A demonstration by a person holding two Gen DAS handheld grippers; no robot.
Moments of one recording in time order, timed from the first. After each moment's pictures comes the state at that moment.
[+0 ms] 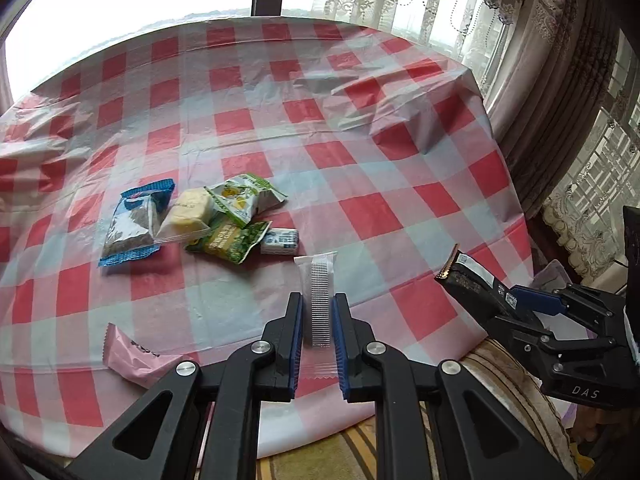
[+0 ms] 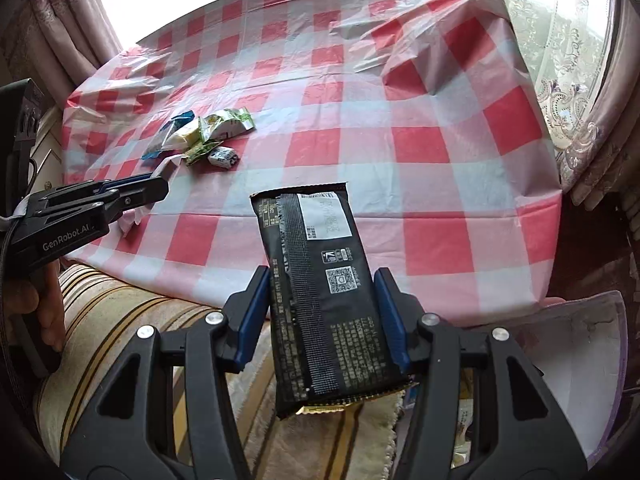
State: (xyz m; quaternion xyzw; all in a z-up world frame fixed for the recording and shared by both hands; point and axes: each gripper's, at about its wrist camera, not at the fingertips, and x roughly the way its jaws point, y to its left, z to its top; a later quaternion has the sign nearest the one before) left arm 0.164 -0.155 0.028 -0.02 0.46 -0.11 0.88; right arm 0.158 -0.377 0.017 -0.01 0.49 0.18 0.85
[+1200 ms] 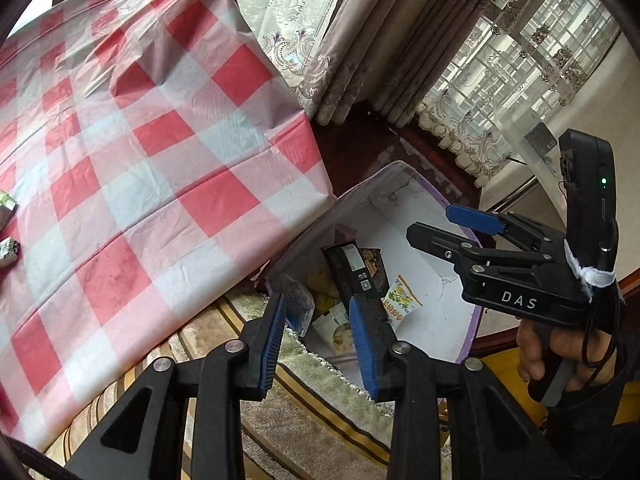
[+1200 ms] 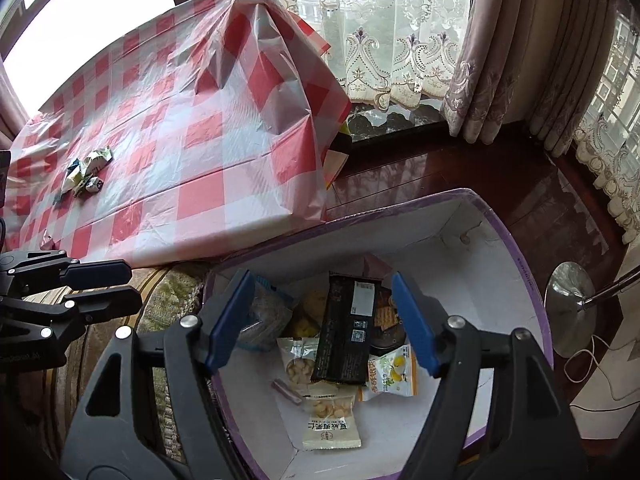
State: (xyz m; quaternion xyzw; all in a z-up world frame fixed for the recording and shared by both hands) left arm 0.127 -0.338 0.018 0.01 0.53 -0.33 0.78; right arm 0.119 -0.536 0.022 0.04 0.50 0.01 0.87
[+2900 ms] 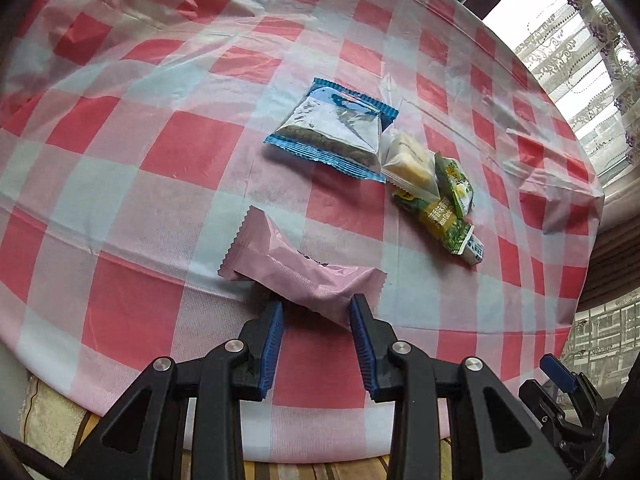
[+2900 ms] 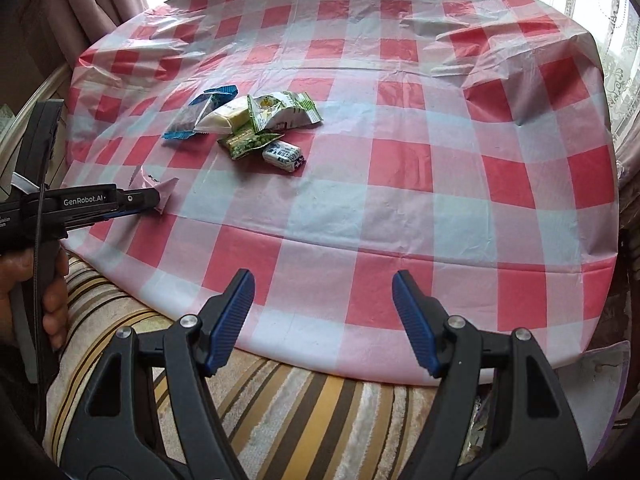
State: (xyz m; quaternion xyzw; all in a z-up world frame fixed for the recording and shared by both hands) left arm 0.164 -0.002 -0.032 -0.24 0.52 0.06 0.82; right arm 0.187 -0.274 0.005 -0.07 0.50 0.22 0.83
